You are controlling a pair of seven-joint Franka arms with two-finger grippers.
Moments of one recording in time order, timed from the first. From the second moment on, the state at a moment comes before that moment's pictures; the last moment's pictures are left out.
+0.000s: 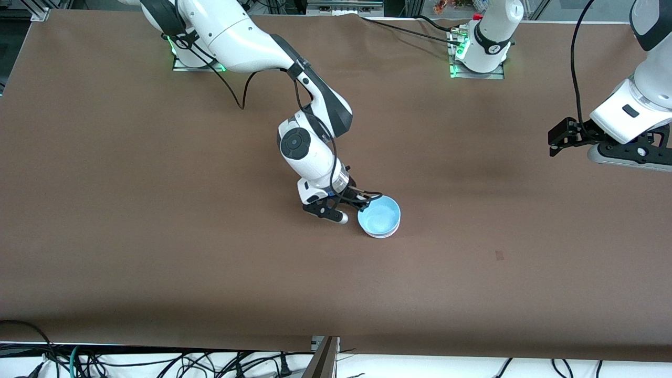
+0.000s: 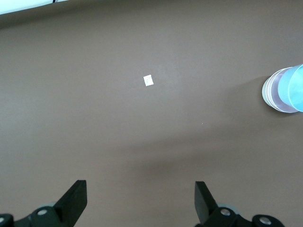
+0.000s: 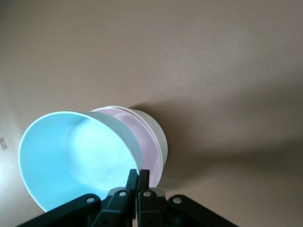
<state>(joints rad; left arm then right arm) 0.03 0.05 -0.11 -1.63 0.07 1.71 0.07 0.75 0.94 -0.02 -1.20 0.39 2.51 0.88</state>
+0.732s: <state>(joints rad) 0.03 0.05 -0.11 -1.63 0.07 1.71 0.07 0.75 0.94 -0.02 -1.20 0.39 2.48 0.90</state>
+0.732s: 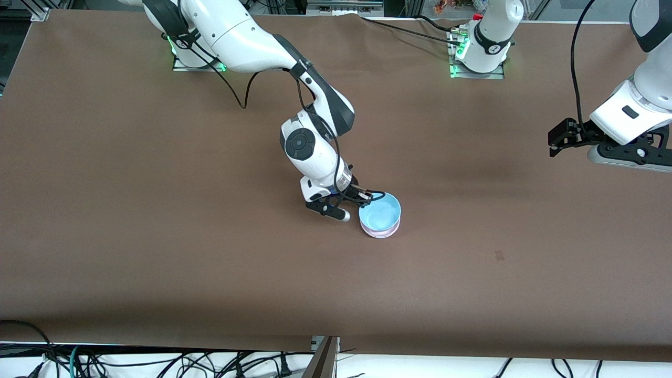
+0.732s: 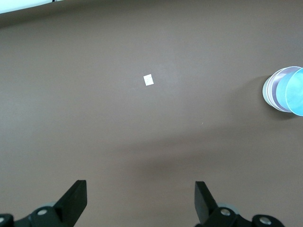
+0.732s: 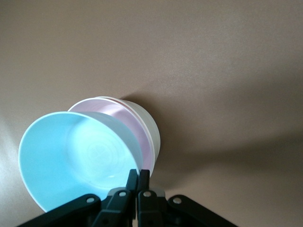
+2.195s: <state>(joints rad) 0.03 0.05 -0.11 -1.63 0.07 1.71 0.07 0.75 0.83 -0.12 -1.10 0.37 2.32 1.02</state>
